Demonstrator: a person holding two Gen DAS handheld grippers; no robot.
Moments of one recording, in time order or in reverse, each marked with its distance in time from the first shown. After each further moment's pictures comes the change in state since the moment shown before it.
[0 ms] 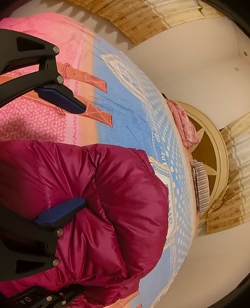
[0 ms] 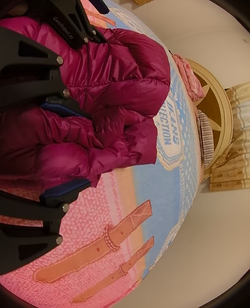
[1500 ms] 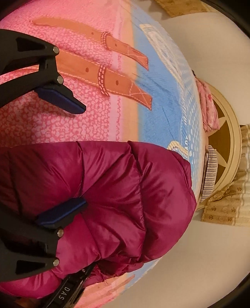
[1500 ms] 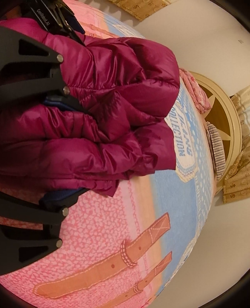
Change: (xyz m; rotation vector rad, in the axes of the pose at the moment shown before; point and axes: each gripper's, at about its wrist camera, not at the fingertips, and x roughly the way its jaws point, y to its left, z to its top) left arm -0.010 0.040 -0.050 -0.150 0.105 -0.325; right arm 0.012 -0.017 -0.006 0.016 0.086 0.170
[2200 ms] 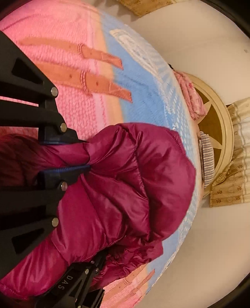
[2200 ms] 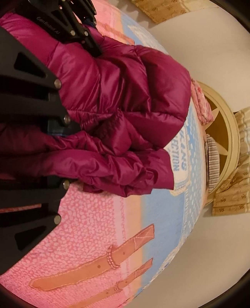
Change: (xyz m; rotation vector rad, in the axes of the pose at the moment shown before) left arm -0.026 -0.032 0.005 0.186 -0.039 0.059; right arm -0.014 0.033 -0.007 -0.121 -0.028 -0.011
